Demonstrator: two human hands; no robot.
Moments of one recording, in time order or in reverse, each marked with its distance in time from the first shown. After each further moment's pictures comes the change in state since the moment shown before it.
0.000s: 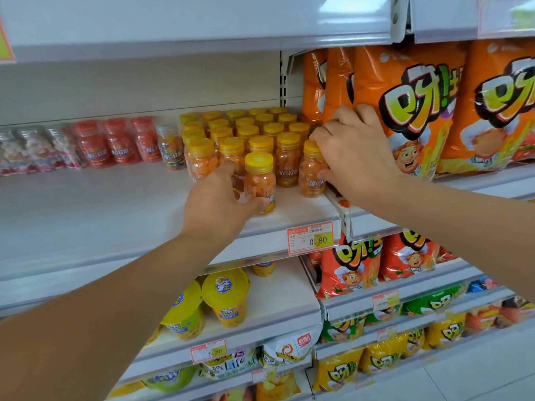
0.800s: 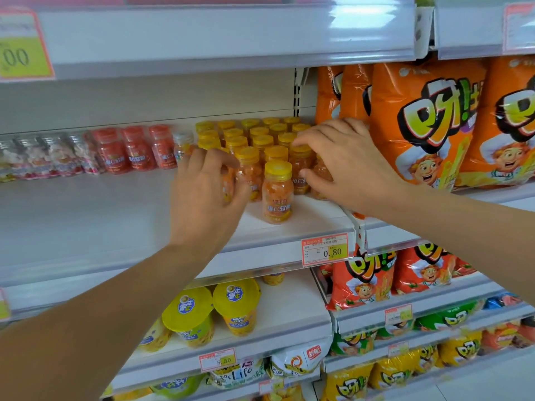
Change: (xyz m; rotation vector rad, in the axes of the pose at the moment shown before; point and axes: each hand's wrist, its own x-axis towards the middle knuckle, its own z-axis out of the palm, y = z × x) left_hand 0.001 -0.010 -0.025 0.171 0.286 0.191; right_hand 0.012 -0.012 0.004 0.456 0.109 -0.097
